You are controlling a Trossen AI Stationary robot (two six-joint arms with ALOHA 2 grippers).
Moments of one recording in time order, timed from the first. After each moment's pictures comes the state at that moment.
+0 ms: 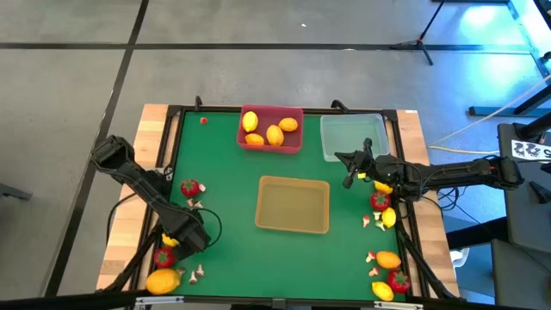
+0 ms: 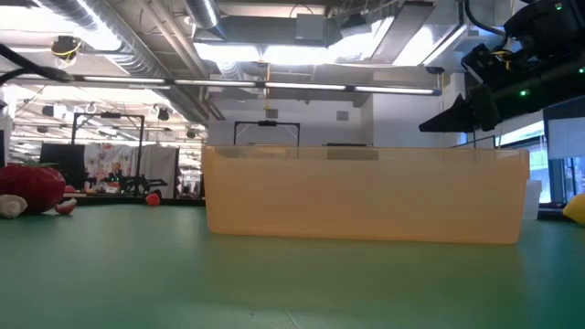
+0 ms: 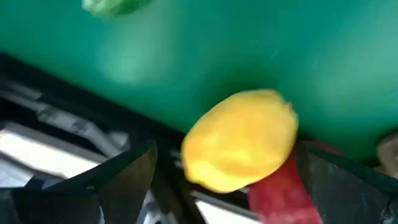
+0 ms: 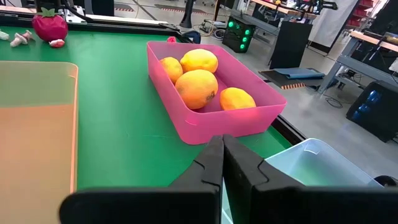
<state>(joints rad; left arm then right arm) -0.72 1.55 0.84 -1.09 0.37 -1.23 -0.07 0.70 0.15 0.31 0.45 -0.11</state>
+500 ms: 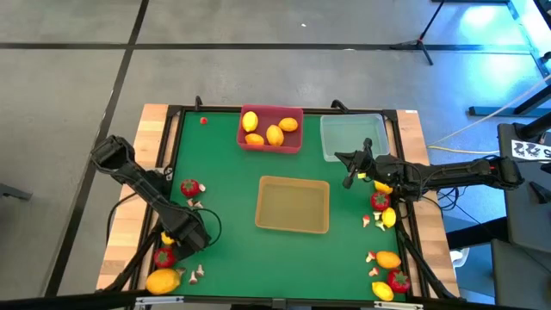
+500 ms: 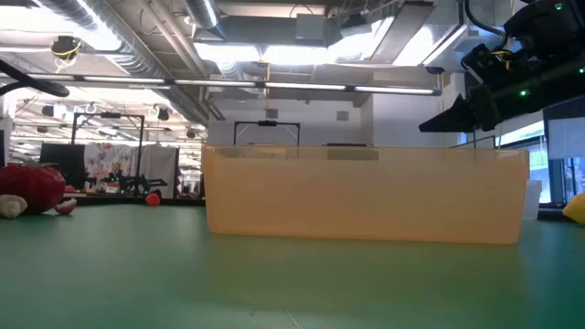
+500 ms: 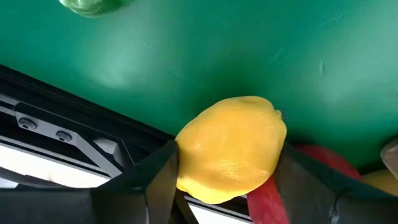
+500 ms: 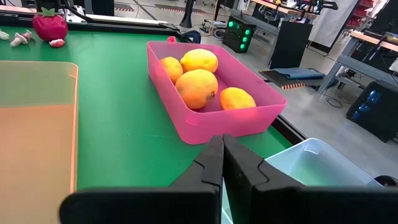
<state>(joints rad) -0.72 1.55 0.79 -1.03 0.40 -1.23 -0.07 0.70 0.15 0.31 0.45 -0.11</state>
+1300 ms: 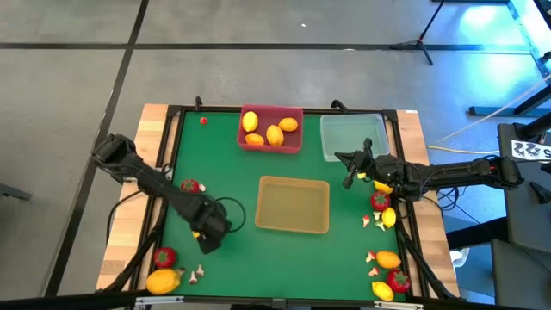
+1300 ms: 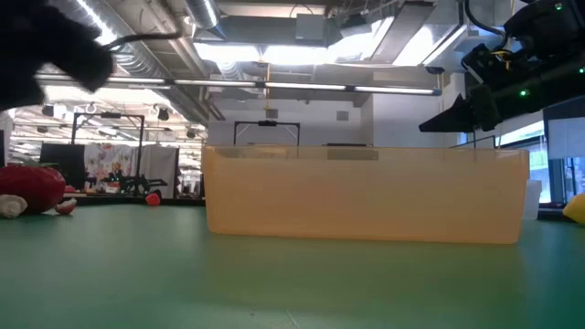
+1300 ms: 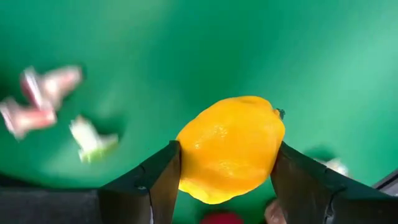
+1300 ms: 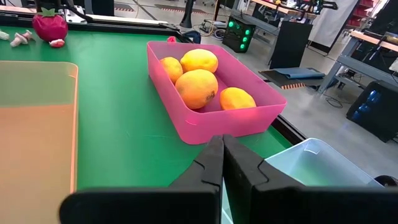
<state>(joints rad) -0.51 1.55 0.99 -1.01 0.18 -1.08 -0.07 0.70 0.15 0.31 0.45 -0.11</state>
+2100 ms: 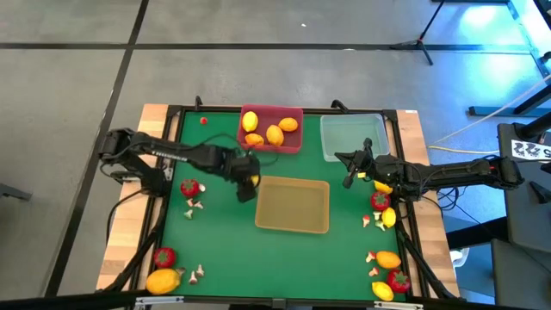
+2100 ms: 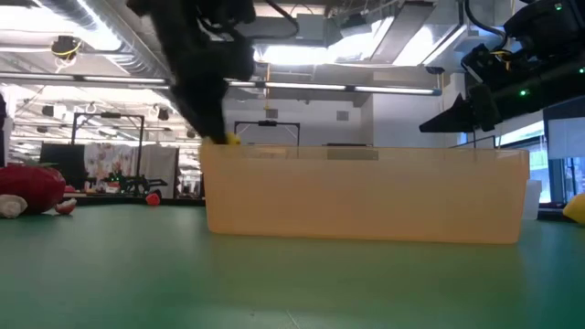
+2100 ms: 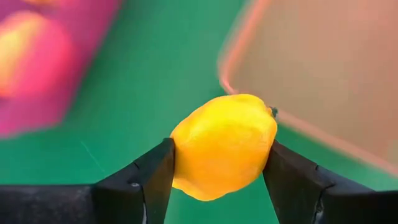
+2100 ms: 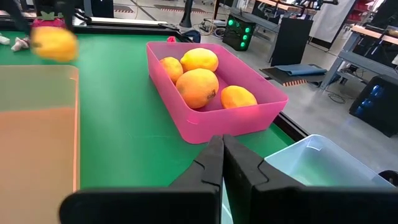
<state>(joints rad) 0.02 1.55 1.07 -0.69 -0.20 -0.34 -0.07 0.71 0.15 0.31 0.45 -0.08</state>
